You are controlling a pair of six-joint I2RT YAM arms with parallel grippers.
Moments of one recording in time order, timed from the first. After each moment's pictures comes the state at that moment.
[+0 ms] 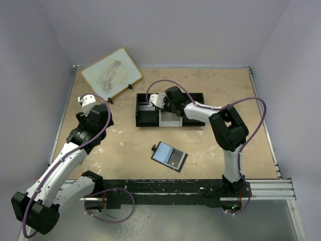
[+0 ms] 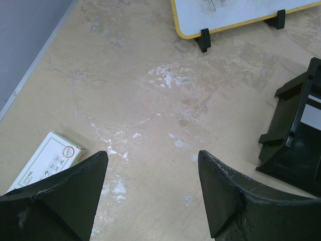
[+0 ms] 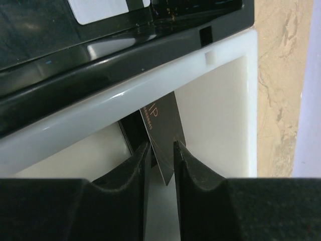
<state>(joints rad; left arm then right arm) -0.41 0.90 0.84 -0.65 -0.71 -0.56 0.60 2.01 1.31 -0.06 0.09 -0.90</state>
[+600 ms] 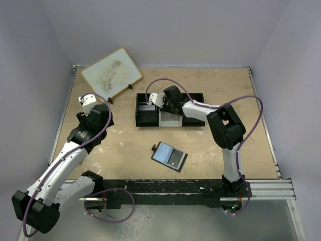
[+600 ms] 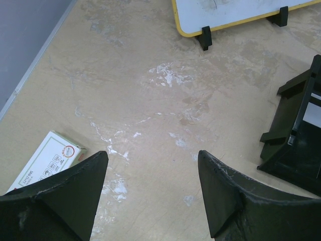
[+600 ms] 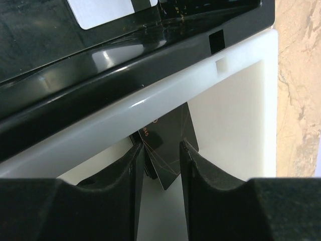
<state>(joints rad) -0.41 0.91 0.84 -0.65 -0.71 -0.56 0.60 2.05 1.37 -0.13 0.08 -0.83</state>
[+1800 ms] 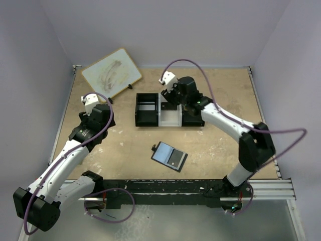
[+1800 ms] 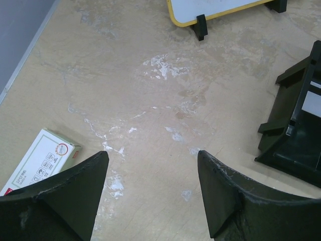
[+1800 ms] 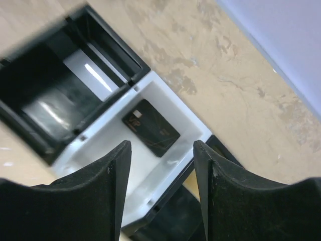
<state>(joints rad) -0.41 0.94 0.84 -0.65 -0.68 -0.56 0.60 1.72 1.28 -0.10 0.05 -0.43</state>
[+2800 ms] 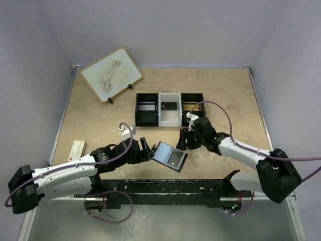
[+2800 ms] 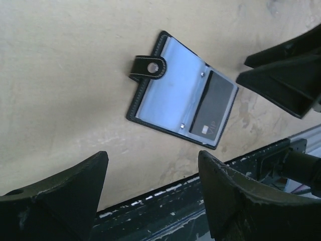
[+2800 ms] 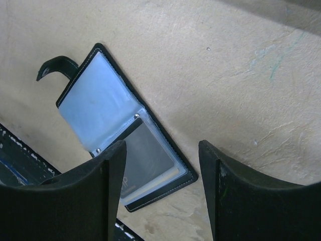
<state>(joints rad) -0.99 0.89 0.49 -0.37 -0.24 -1.09 0.60 1.23 0.54 -0.14 -0.22 0.42</state>
